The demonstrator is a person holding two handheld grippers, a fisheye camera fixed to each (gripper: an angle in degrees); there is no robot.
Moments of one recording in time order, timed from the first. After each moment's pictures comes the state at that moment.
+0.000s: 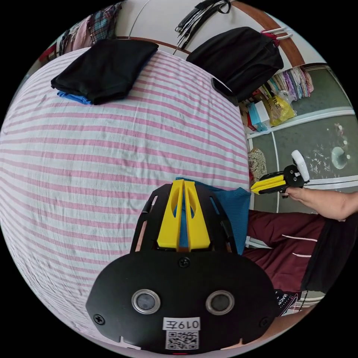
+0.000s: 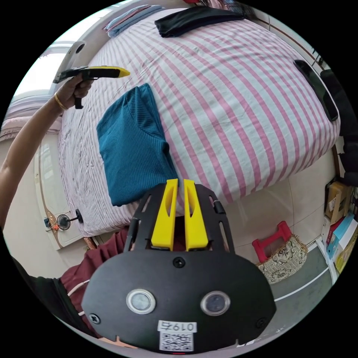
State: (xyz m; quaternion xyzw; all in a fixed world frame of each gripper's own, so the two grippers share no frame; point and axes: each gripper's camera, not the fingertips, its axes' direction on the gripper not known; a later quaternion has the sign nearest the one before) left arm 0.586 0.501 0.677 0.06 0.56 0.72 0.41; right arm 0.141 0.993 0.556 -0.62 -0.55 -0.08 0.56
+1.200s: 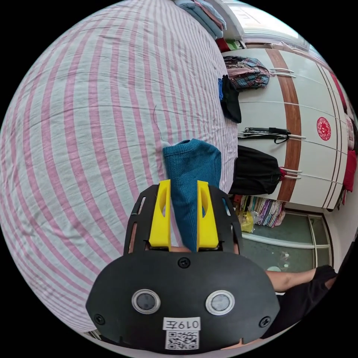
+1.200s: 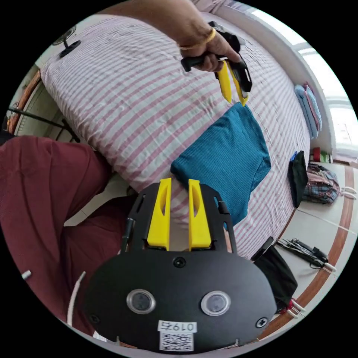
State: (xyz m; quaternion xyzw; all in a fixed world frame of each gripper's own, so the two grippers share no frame) left arm 0.408 0.438 1.079 -0.23 0.76 0.30 0.53; right arm 0.032 0.943 0.147 -0.18 -0.56 -0.58 0.57
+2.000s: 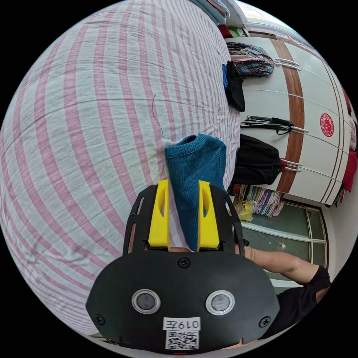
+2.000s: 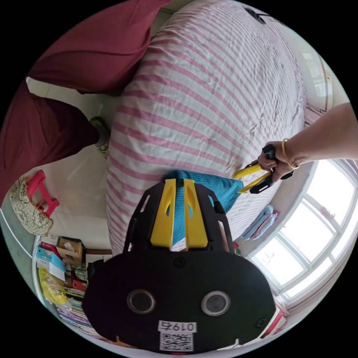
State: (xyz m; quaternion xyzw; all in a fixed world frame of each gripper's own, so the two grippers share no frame) left arm 0.433 0.438 1.145 -0.25 0.75 0.35 0.51; right arm 0.021 1.018 0.001 0.23 -0.43 -0.78 0.39
